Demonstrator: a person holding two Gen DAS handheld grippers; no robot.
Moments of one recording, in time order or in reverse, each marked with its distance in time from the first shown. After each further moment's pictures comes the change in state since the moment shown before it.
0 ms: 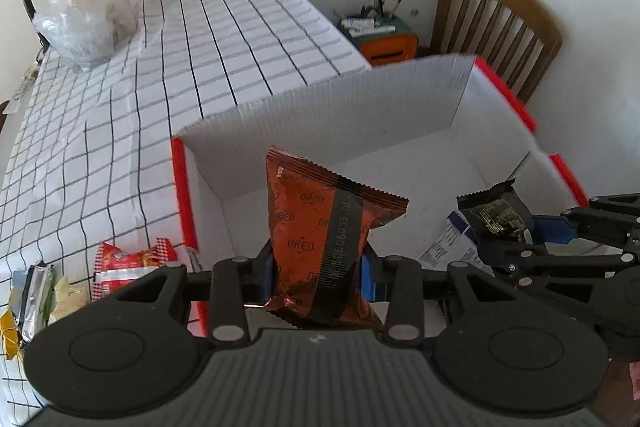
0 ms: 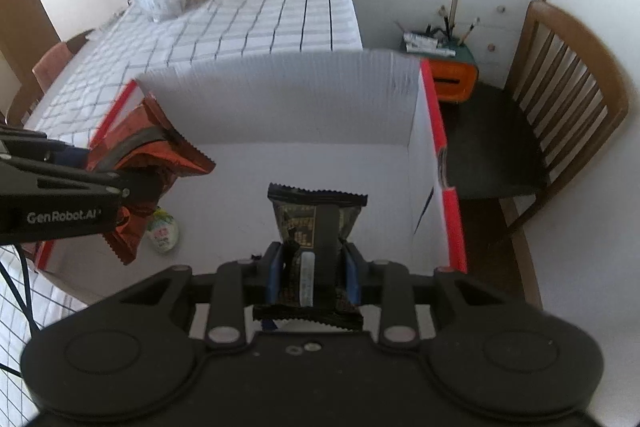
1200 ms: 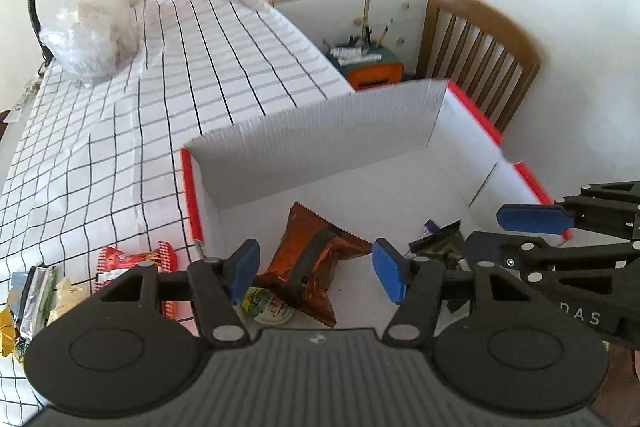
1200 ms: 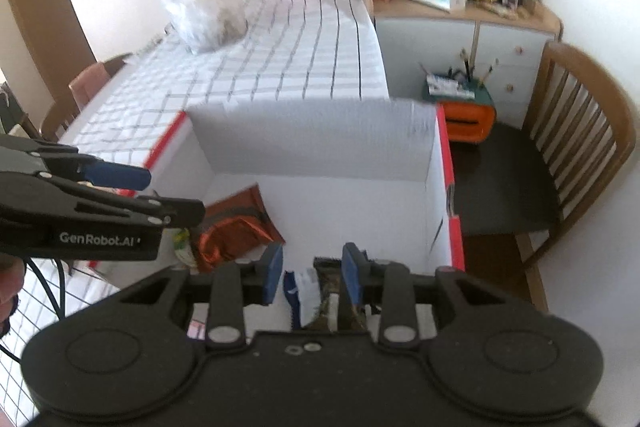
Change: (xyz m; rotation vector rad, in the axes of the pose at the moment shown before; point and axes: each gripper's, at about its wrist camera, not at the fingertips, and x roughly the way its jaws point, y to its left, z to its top) left arm -0.044 0.004 -0.019 -0.013 -0.118 -0.046; right arm -0.051 0.010 -0.006 -0.054 -0.145 0.072
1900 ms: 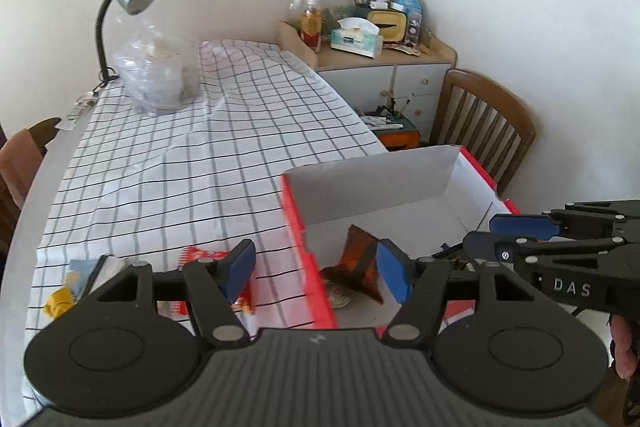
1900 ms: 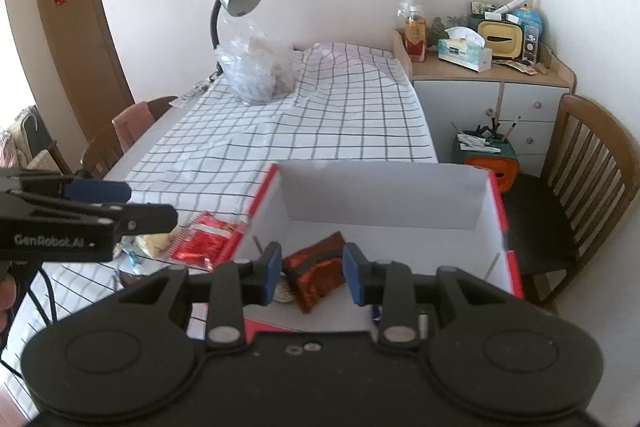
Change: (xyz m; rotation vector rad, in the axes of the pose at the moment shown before) left arm -0.113 0.071 -0.050 -0.089 -0.200 0.018; right arm -0.055 0.077 0.000 -0.020 -0.156 0.055
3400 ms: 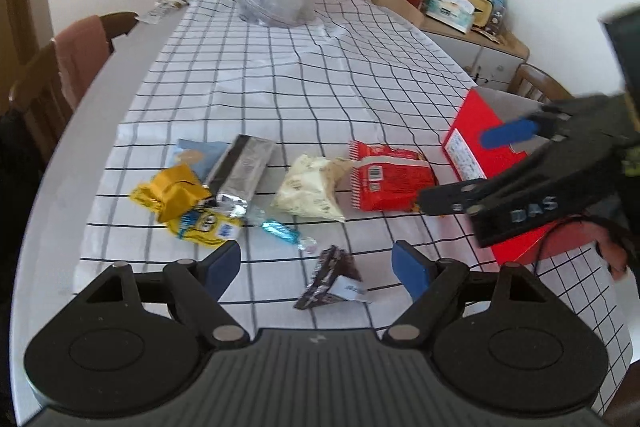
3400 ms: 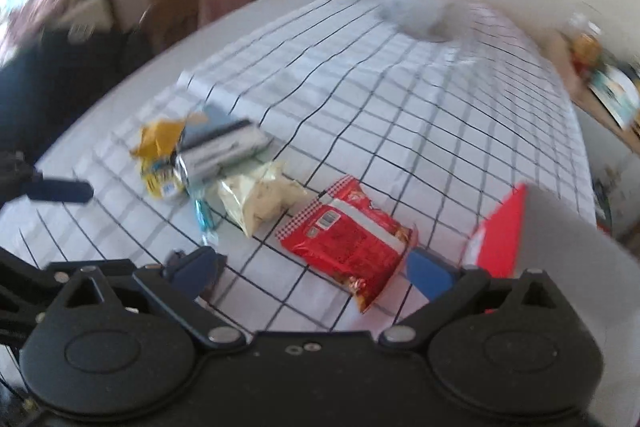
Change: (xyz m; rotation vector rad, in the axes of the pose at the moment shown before) left arm 0.017 0.204 -0.114 -0.187 0.091 0.012; right arm 0.179 0.204 0.013 -0.440 0.297 0.065
